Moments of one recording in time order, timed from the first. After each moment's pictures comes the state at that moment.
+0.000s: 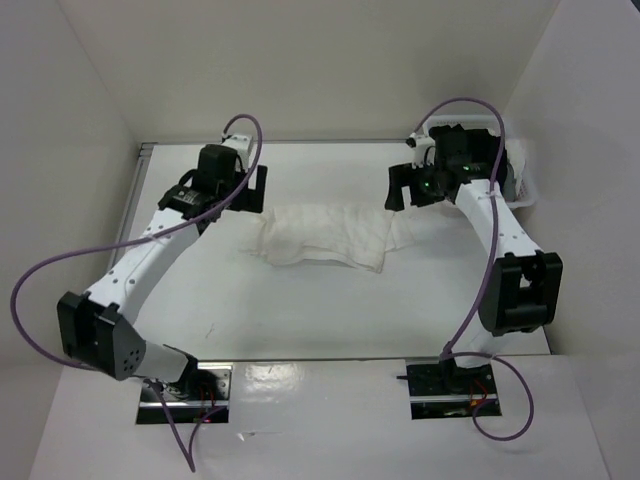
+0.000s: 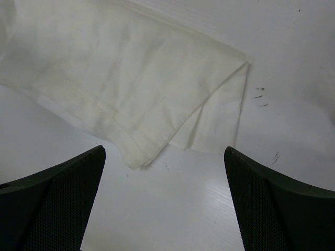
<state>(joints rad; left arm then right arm) -0.35 1.46 1.35 -0.56 -0.20 -0.12 0.10 1.61 1.42 -0.68 -0.35 -0.11</state>
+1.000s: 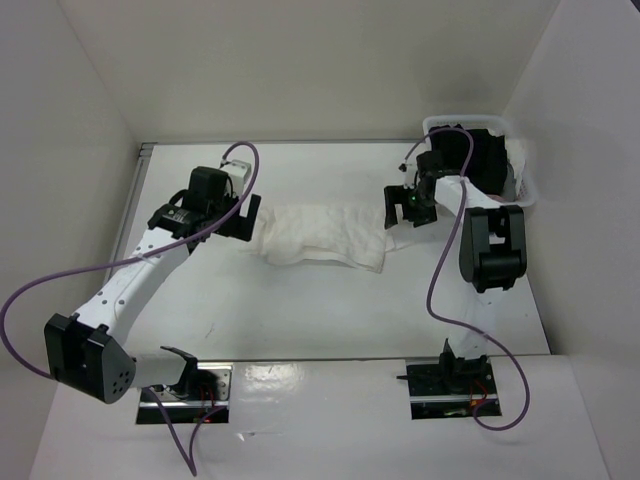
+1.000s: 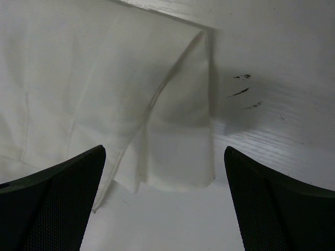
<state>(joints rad) -0.33 1.28 1.17 -0.65 -0.10 0.00 0.07 1.95 1.41 -0.61 -0.26 -0.03</state>
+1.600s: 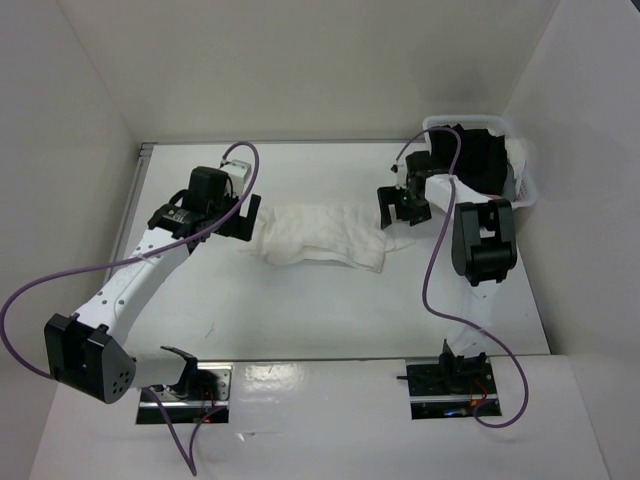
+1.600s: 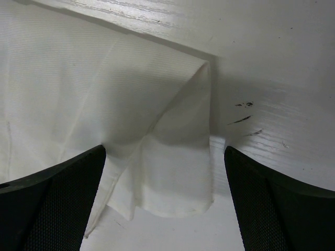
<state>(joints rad) -0.33 1.28 1.17 -0.65 -0.10 0.00 0.10 2.04 1.46 -0.59 -0.19 -0.03</state>
